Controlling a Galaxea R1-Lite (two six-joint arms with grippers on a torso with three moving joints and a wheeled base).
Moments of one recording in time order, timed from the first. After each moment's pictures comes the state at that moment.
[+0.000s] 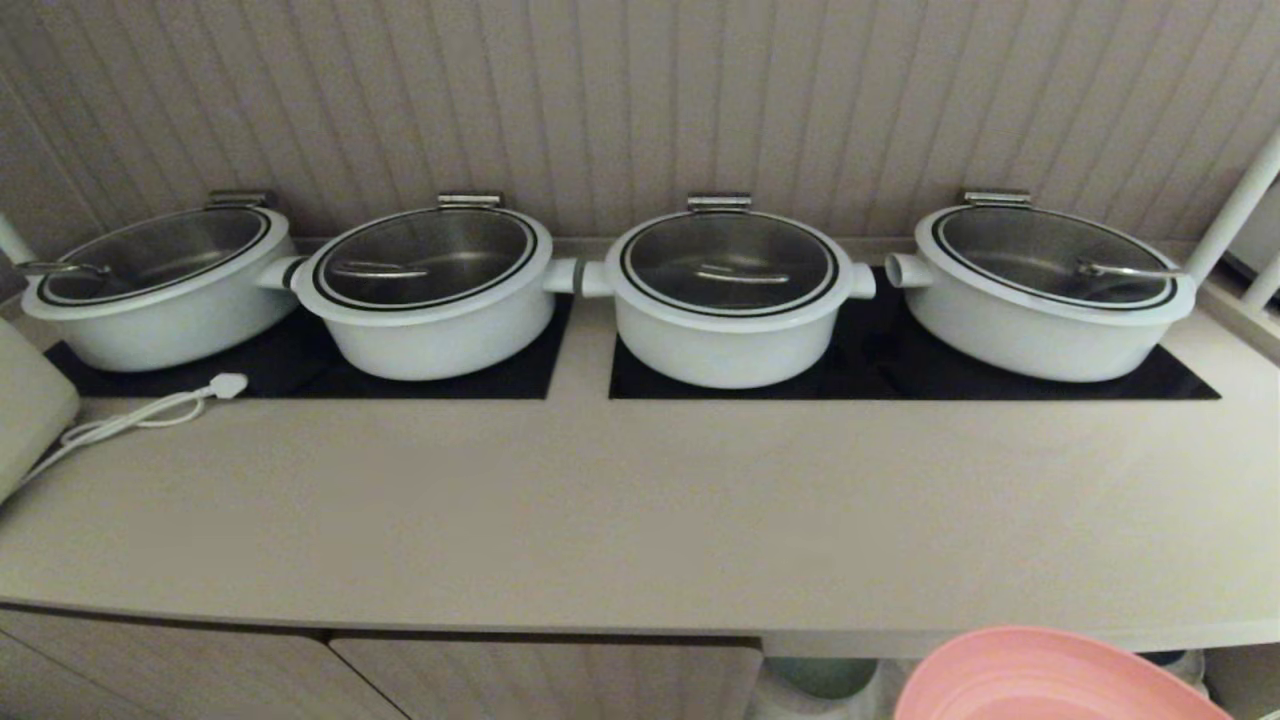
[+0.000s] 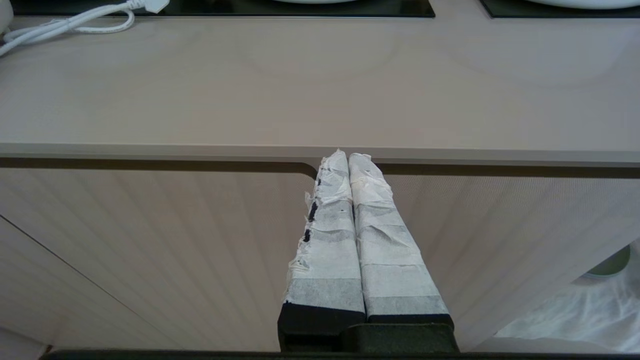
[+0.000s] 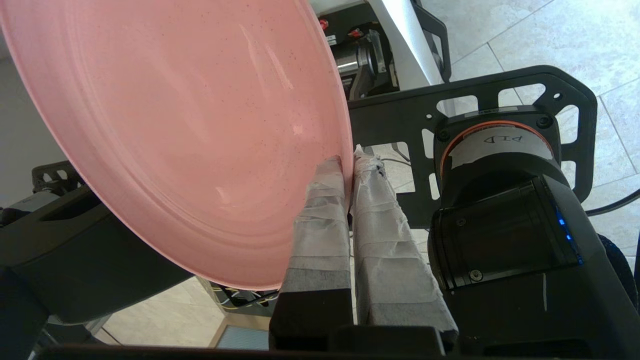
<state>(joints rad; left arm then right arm) 0.00 0.00 0.00 0.02 -0.01 -0.01 0.34 1.02 -0.90 1.09 0.15 0.67</state>
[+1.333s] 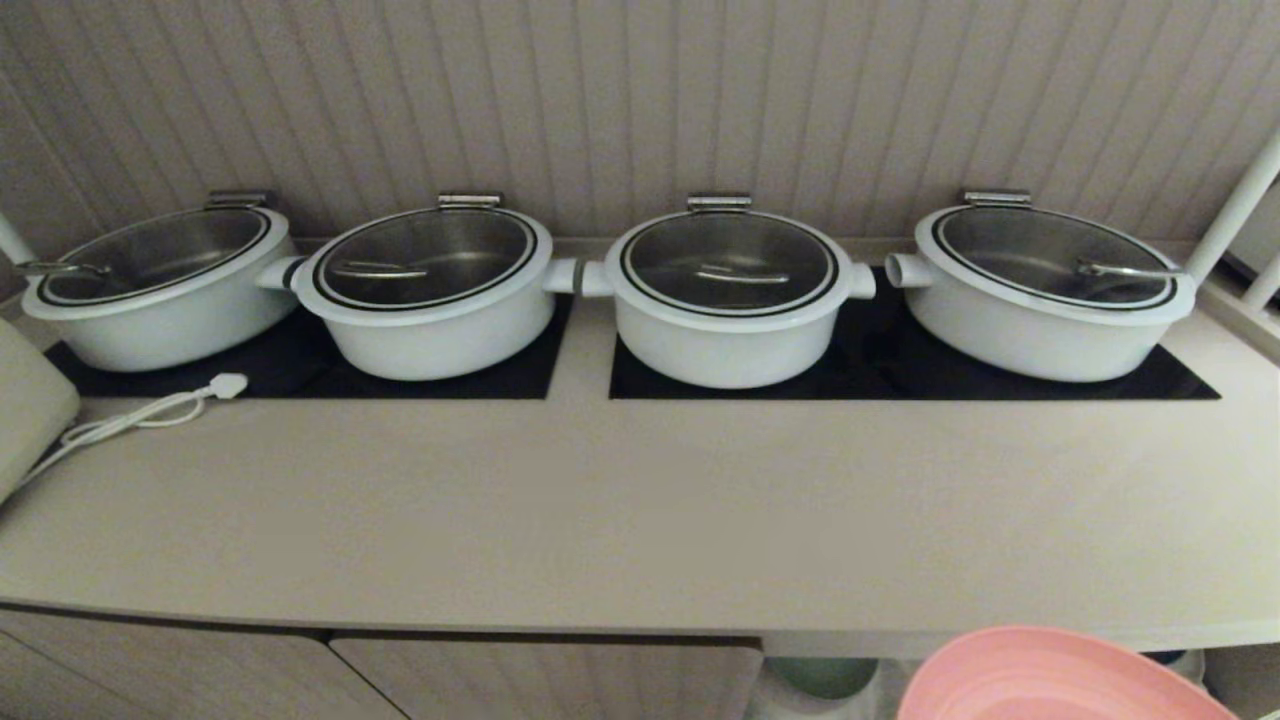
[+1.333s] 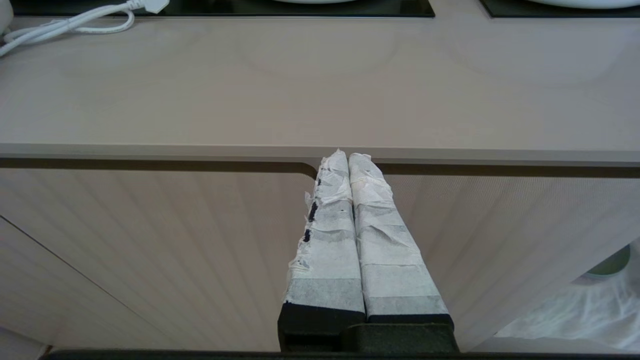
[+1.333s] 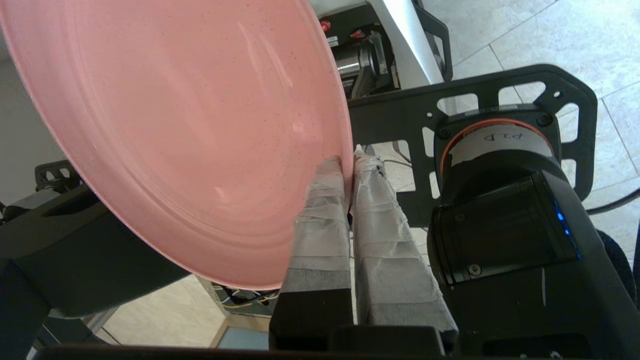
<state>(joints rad) 0.00 0.00 0.00 0.02 -0.01 -0.01 0.34 1.00 -0.91 1.10 0.15 0.67</state>
